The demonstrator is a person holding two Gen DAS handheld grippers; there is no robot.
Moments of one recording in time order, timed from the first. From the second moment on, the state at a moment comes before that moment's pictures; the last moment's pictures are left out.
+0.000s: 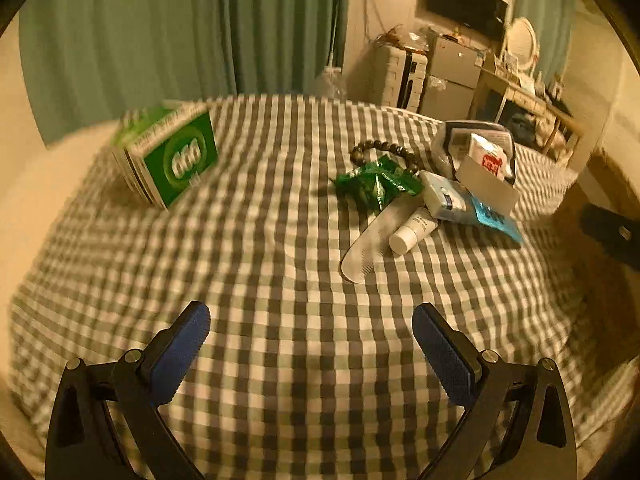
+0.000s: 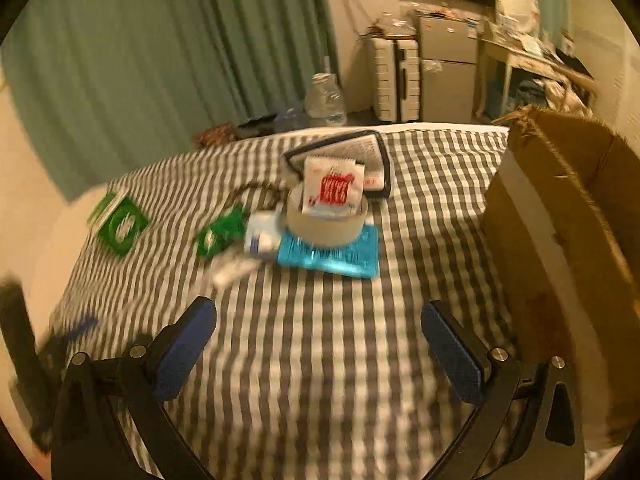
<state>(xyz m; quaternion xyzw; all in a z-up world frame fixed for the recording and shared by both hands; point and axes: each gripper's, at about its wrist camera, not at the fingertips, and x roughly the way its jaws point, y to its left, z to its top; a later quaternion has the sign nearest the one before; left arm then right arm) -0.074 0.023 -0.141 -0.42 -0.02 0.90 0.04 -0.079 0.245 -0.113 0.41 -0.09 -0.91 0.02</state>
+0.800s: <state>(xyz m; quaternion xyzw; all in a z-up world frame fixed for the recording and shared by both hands) -0.079 0.025 -0.143 -0.41 -0.03 0.91 0.07 -0.187 0.249 -0.175 0.44 -0.12 -0.89 0.01</state>
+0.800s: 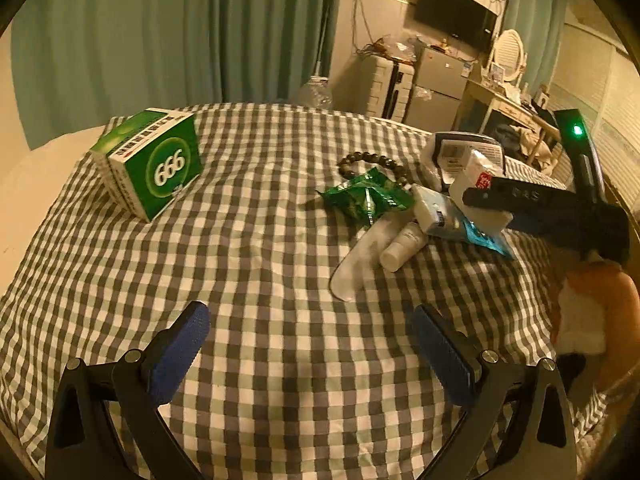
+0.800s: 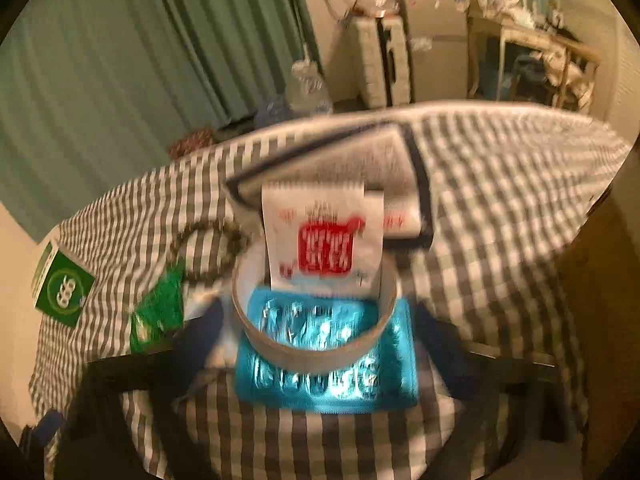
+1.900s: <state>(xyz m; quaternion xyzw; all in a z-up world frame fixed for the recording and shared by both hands) -0.208 0.087 -0.166 -0.41 0.08 0.90 0.12 -0.116 0.266 -0.124 0.40 -0.15 -0.90 0.10</state>
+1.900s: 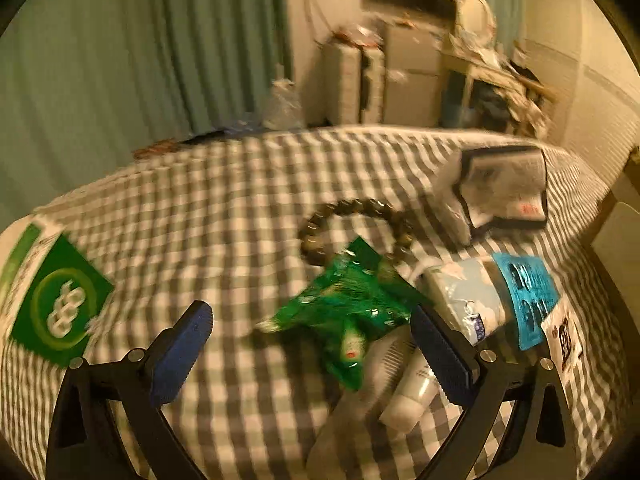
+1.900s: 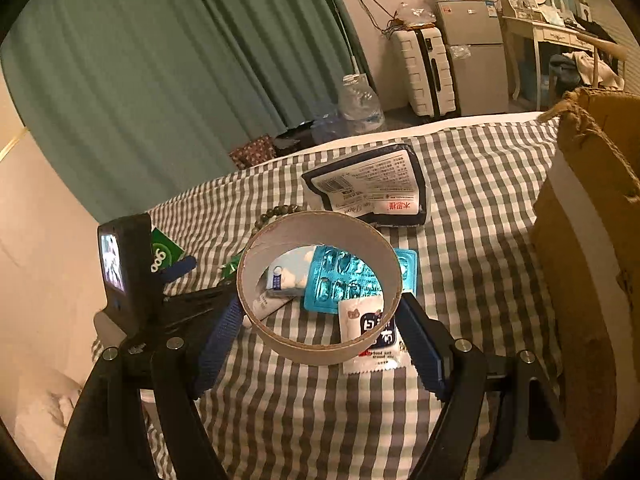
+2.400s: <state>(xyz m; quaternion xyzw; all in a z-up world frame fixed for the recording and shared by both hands) -0.135 0.081 -0.109 -0.40 0.06 0.90 0.16 -0.095 0.249 -0.117 0.41 -0.11 -0.90 0.10</state>
